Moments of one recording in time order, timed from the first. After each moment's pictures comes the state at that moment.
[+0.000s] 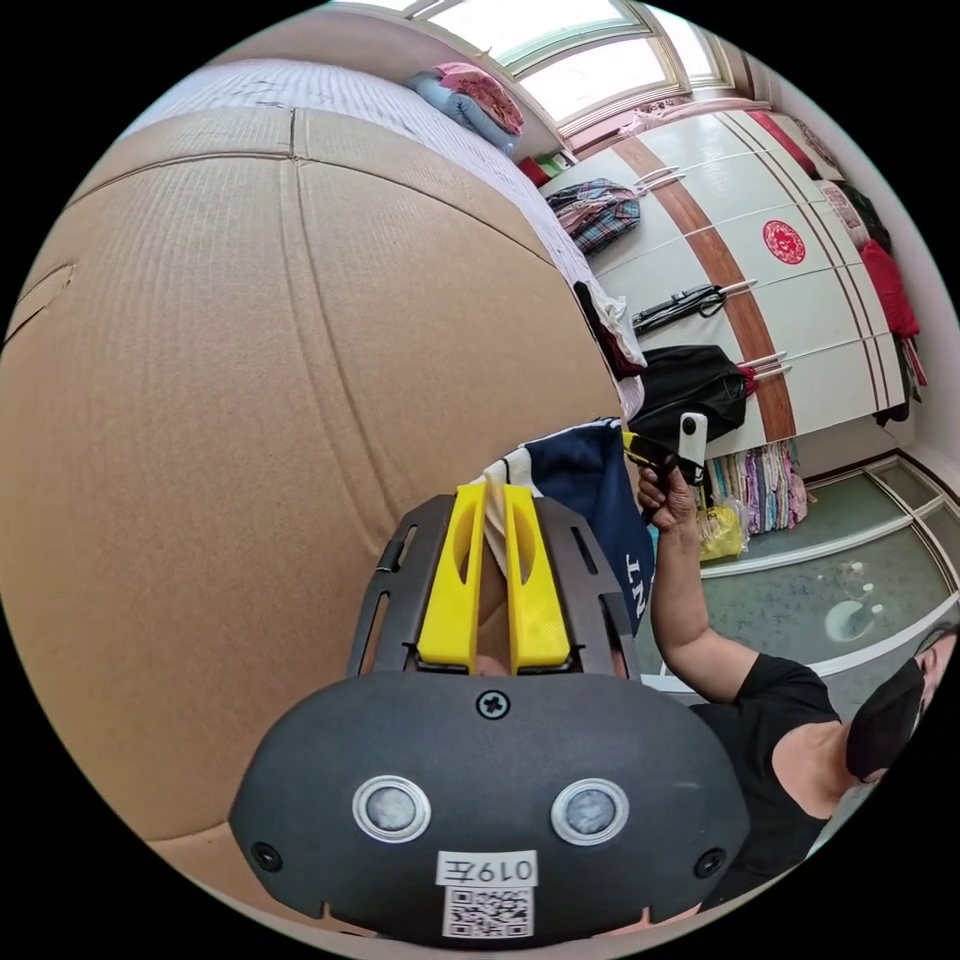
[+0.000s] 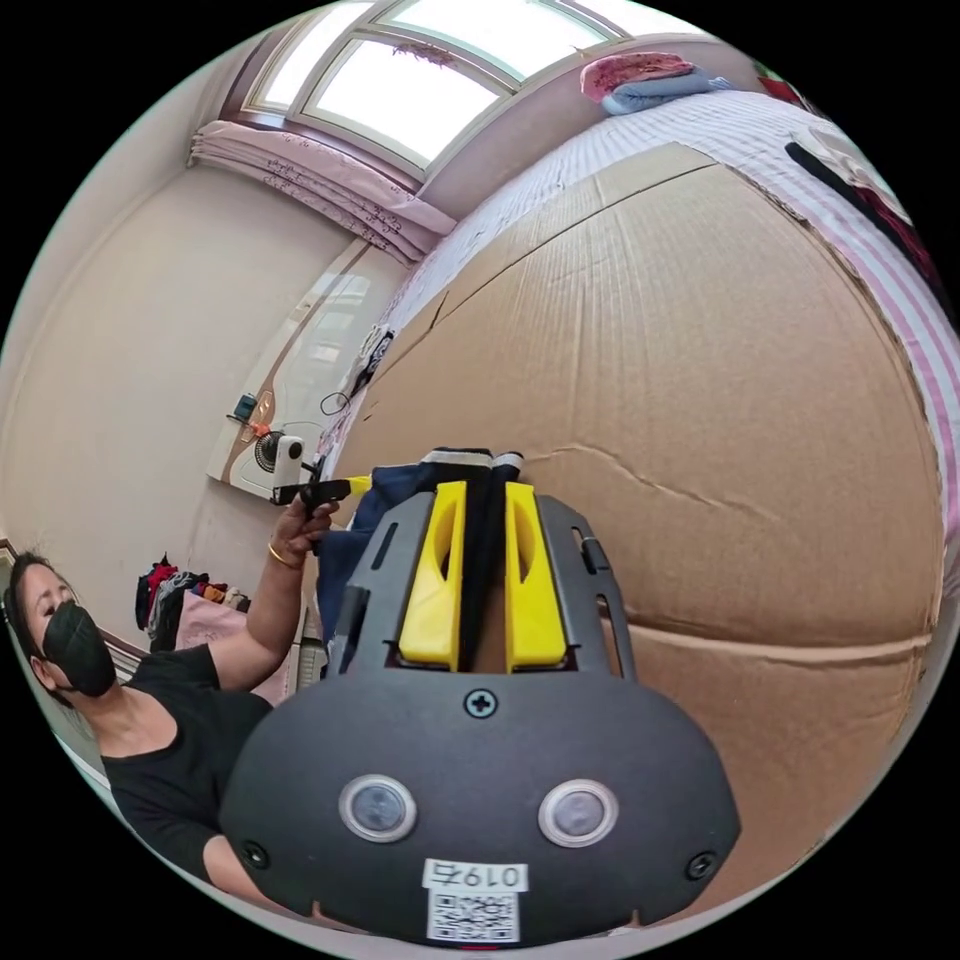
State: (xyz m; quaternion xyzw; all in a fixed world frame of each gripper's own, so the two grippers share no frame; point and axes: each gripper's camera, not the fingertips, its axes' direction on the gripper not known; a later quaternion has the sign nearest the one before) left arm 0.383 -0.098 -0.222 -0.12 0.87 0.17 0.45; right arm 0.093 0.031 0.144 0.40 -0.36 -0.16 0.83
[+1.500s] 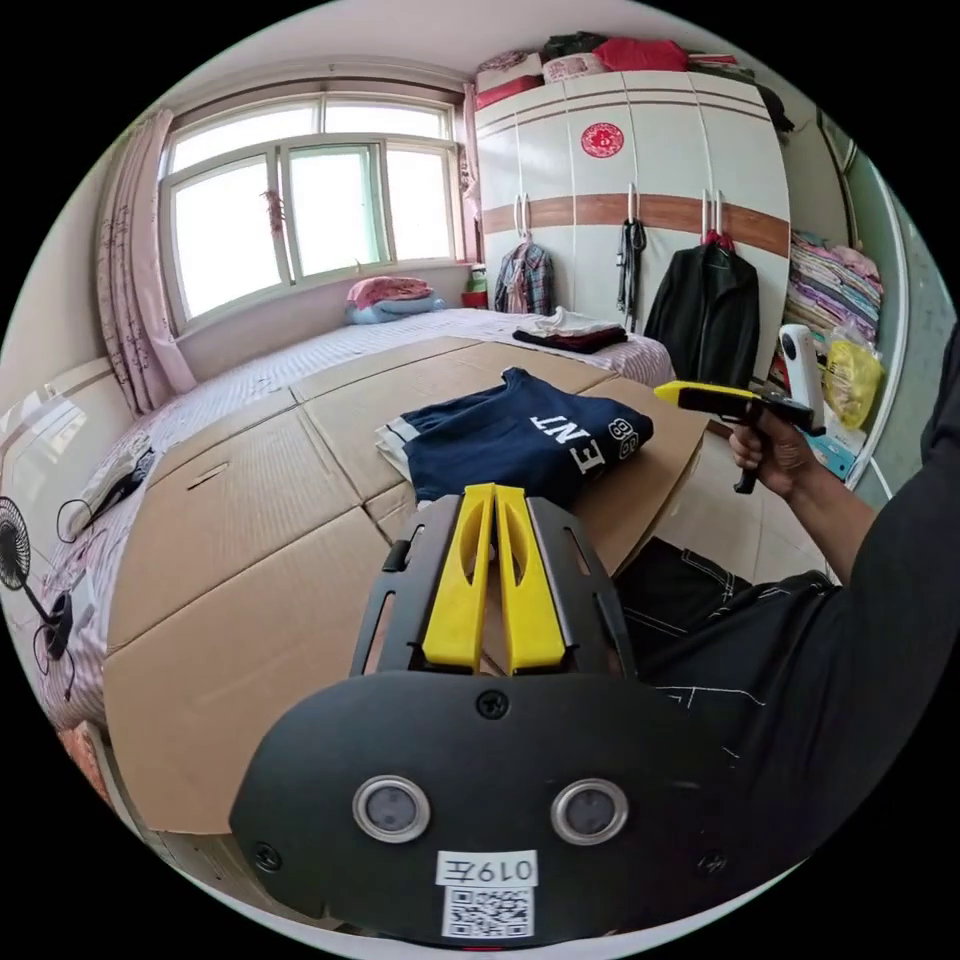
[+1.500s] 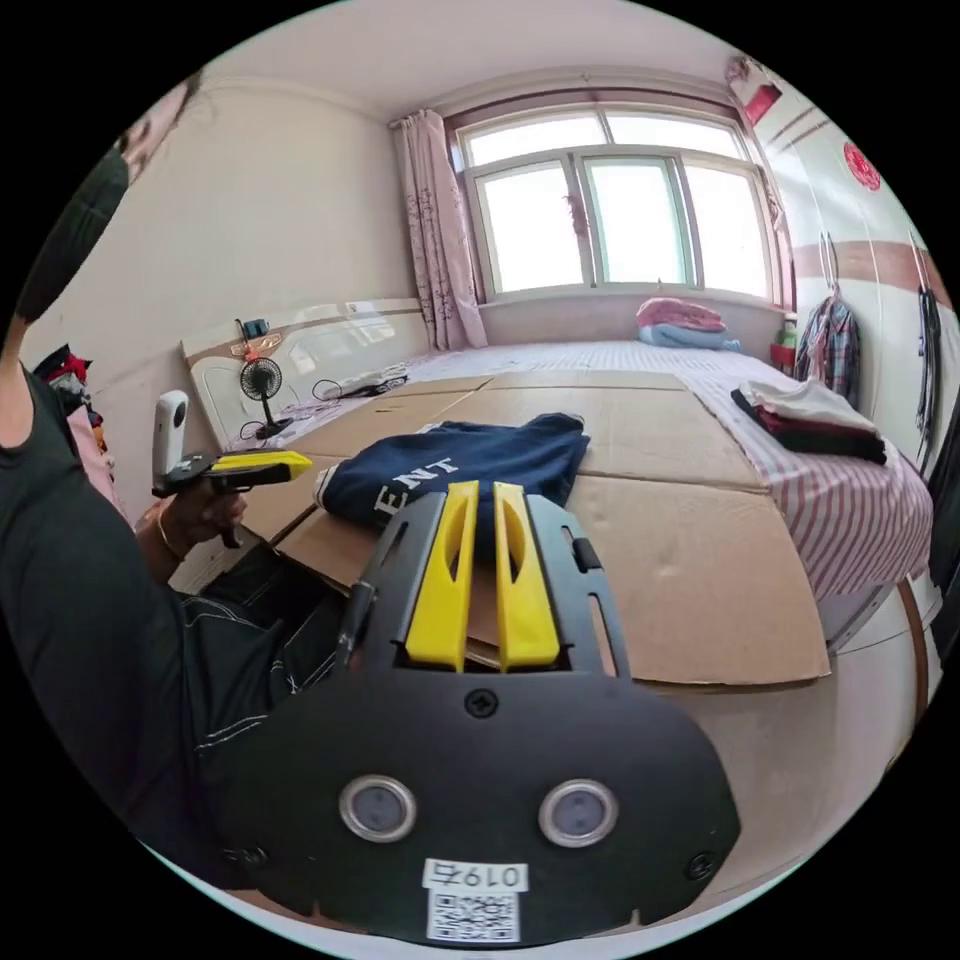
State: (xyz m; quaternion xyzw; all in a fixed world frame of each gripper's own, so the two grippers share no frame) left arm 0.136 0.388 -0.341 0.28 0.71 0.12 0.64; right arm -0.049 0.447 0.354 0.63 -0.14 -0.20 0.74
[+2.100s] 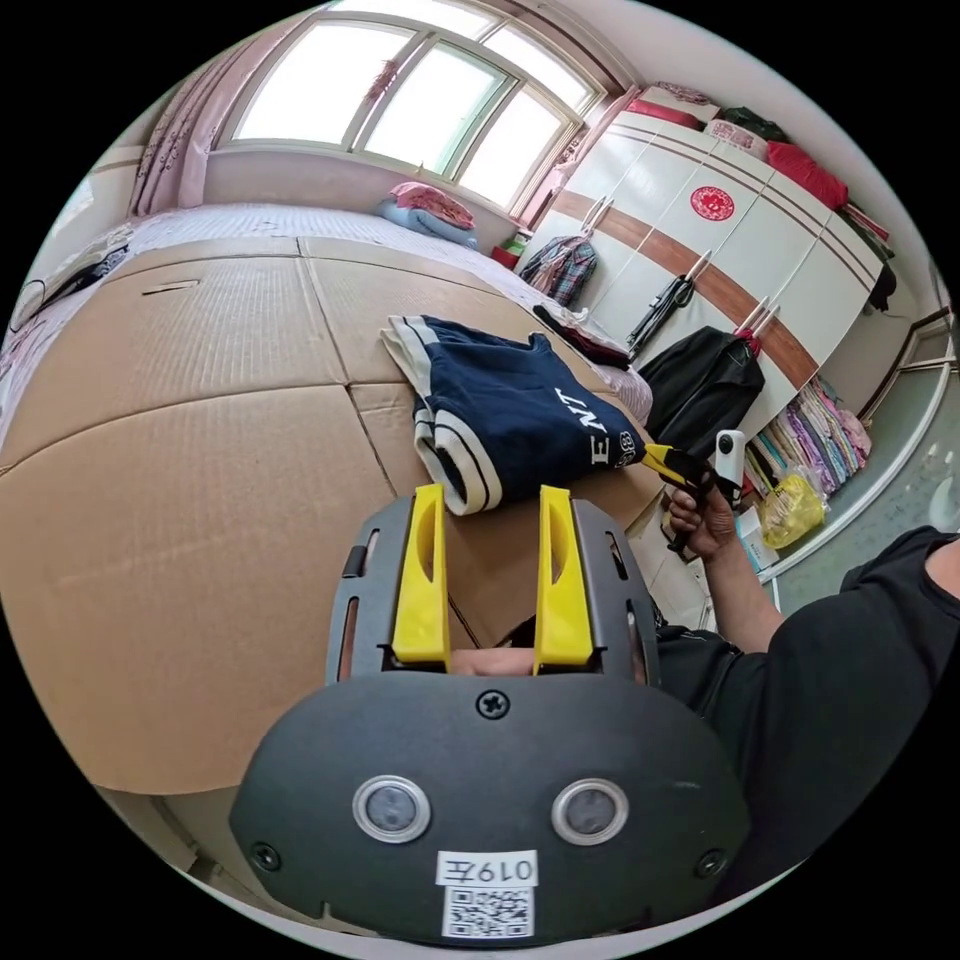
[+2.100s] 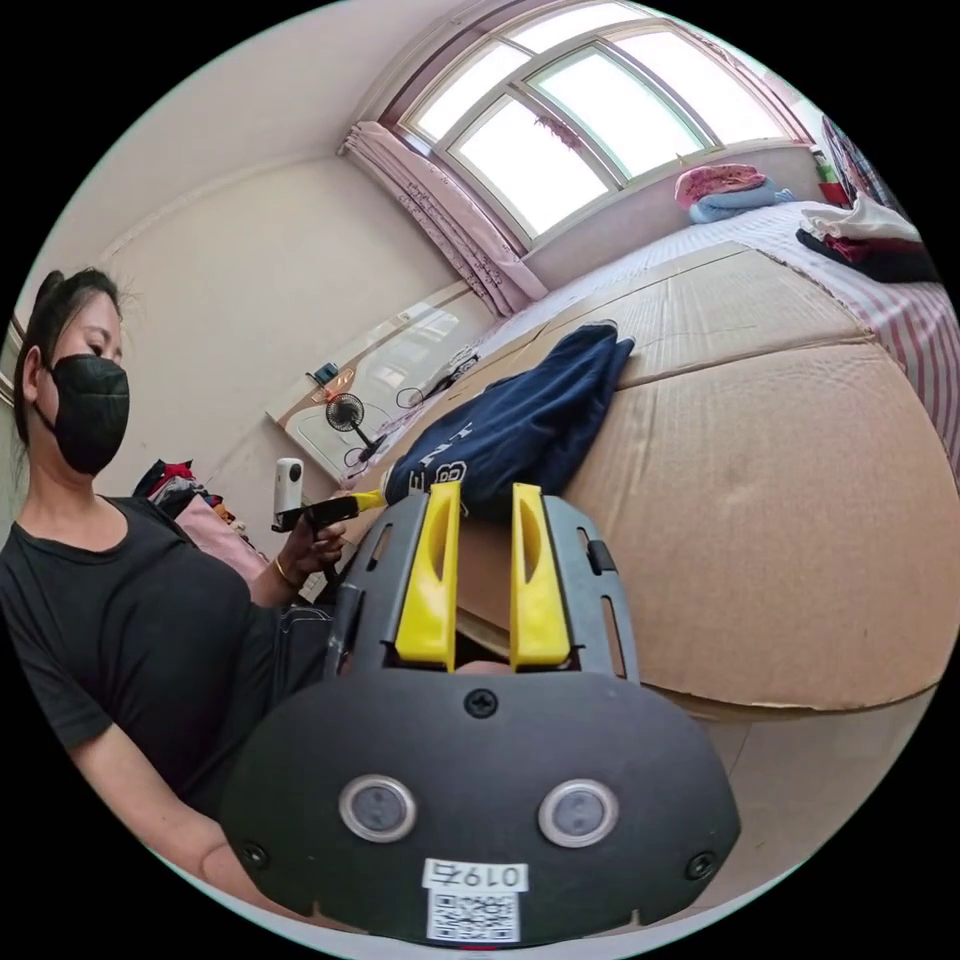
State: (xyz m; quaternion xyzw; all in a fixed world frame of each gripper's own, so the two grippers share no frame) left arm 0.186 0.384 -0.253 0.06 0.83 0.08 0.54; right arm 0.033 0.386 0.388 0.52 -0.35 -0.24 0.74
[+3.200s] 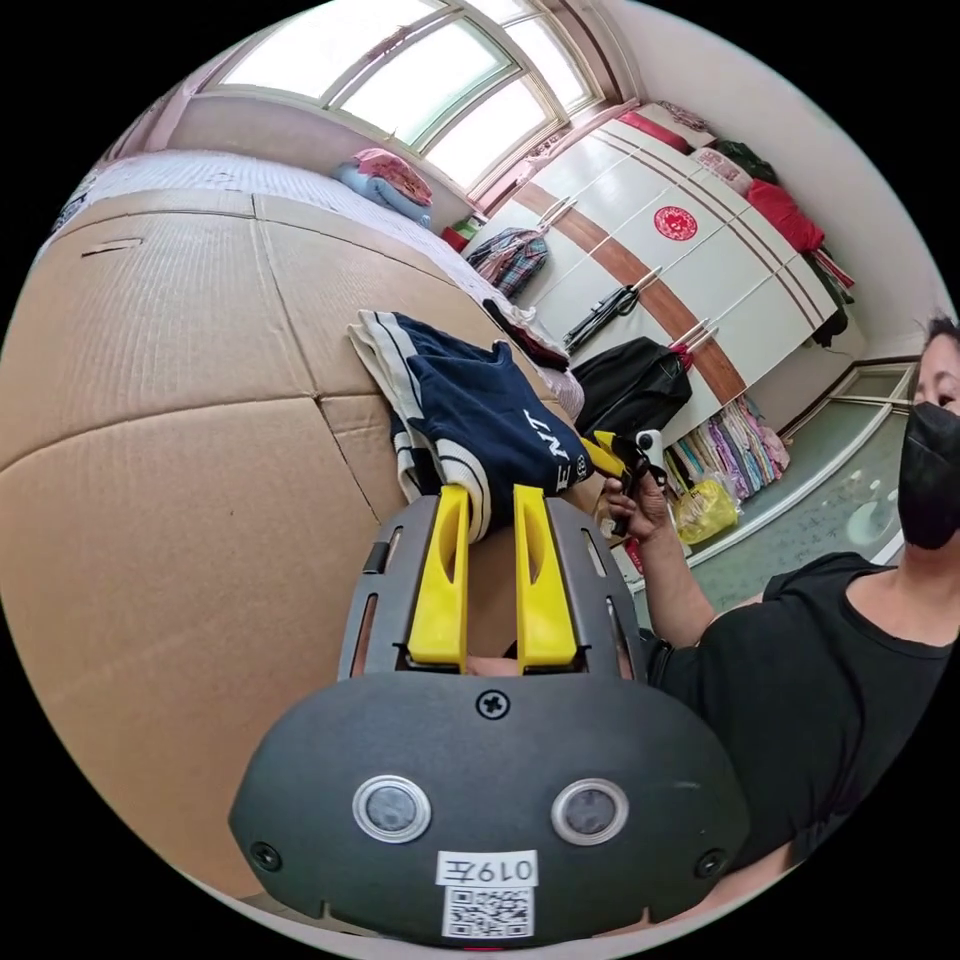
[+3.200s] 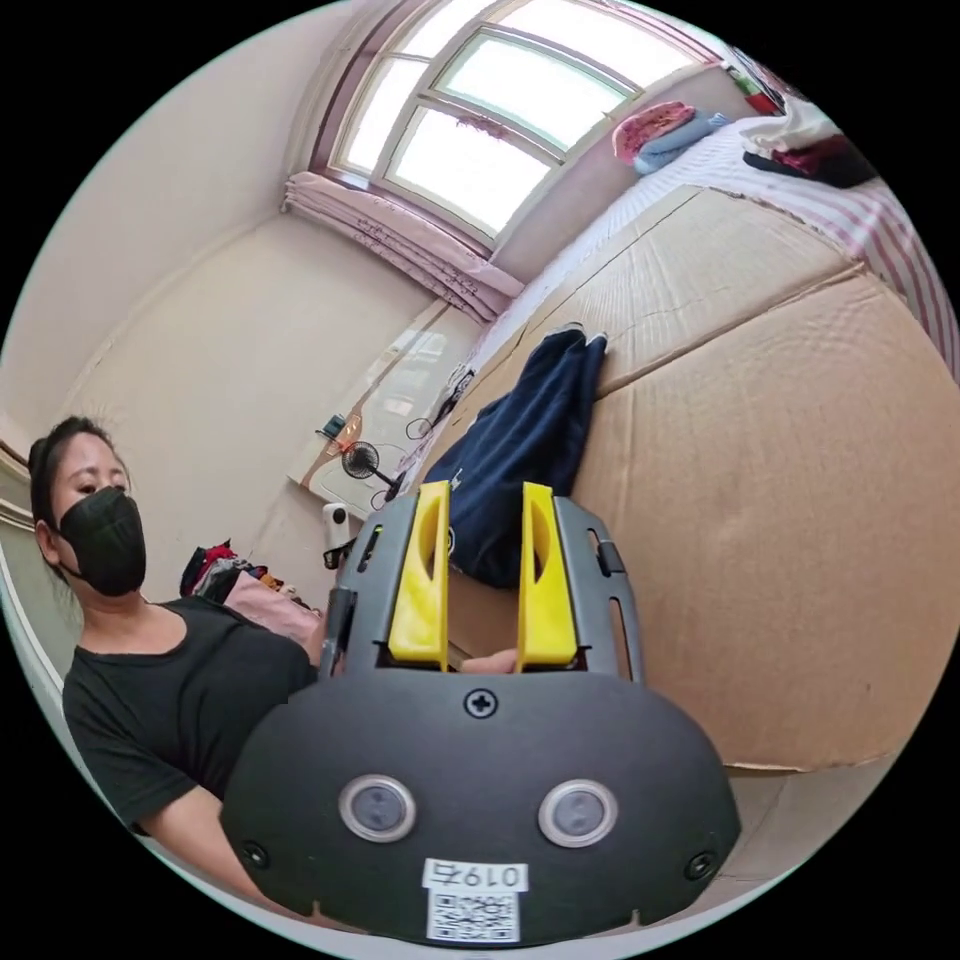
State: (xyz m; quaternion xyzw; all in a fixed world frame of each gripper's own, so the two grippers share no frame) left arm 0.204 0.277 -0.183 0.02 0.90 0.10 0.43; right arm 0.109 0.302 0.365 0.46 -0.46 -0.16 0.74
